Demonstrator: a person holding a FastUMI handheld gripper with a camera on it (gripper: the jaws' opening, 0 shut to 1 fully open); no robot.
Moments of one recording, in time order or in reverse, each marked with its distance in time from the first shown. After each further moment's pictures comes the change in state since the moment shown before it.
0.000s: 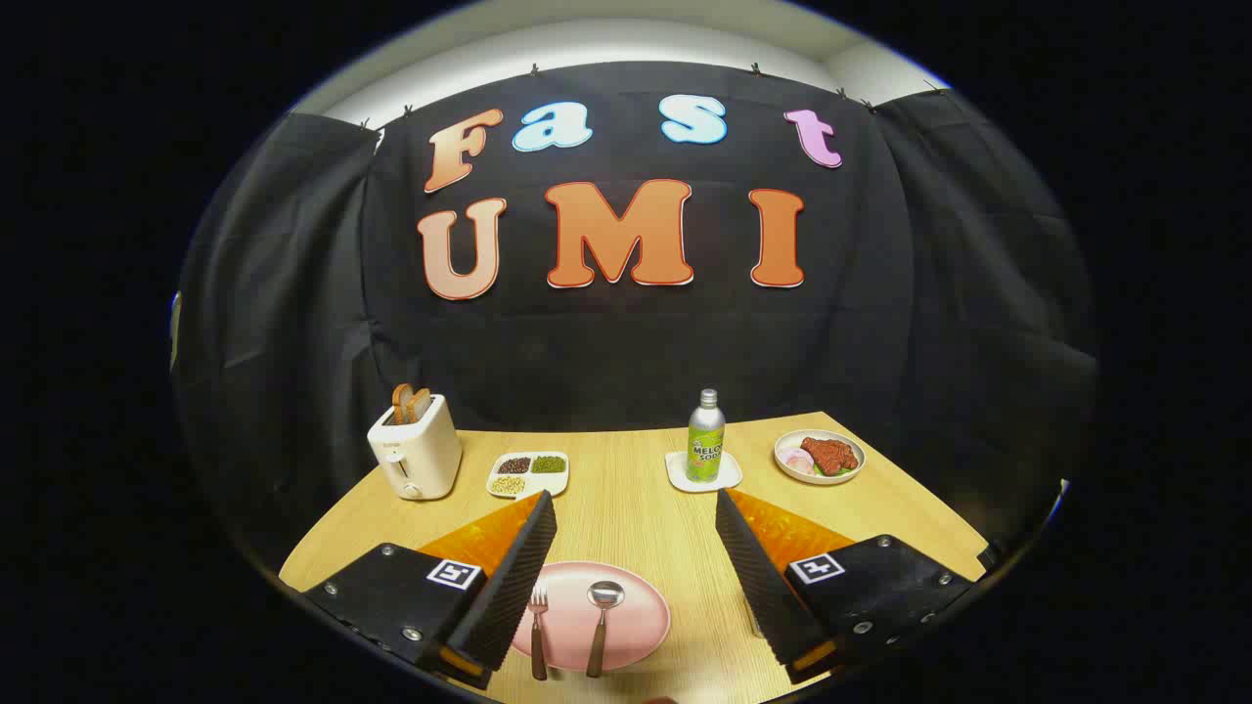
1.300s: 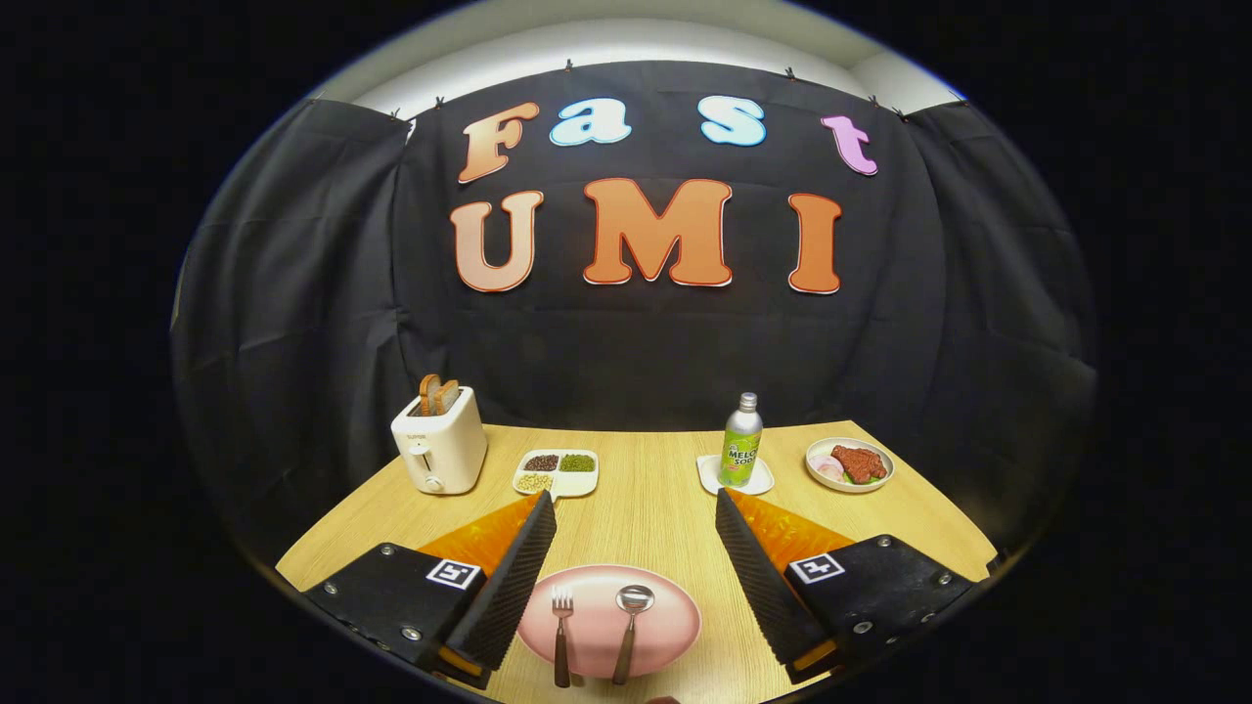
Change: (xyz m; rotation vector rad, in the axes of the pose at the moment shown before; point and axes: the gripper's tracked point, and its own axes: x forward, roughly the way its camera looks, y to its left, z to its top) arm 0.011 0.040 -0.002 -0.046 -0.018 0.067
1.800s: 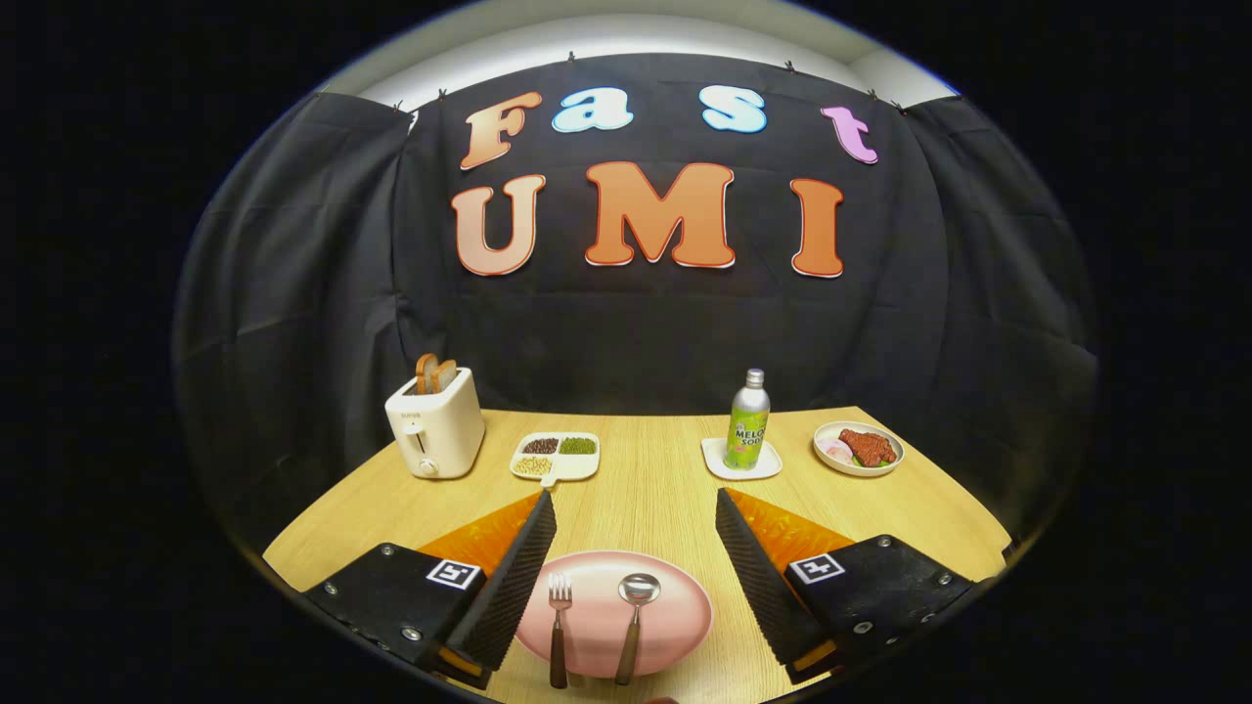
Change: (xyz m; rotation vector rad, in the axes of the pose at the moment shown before) arm 0.012 0.001 -0.053 -0.010 0.048 -0.002
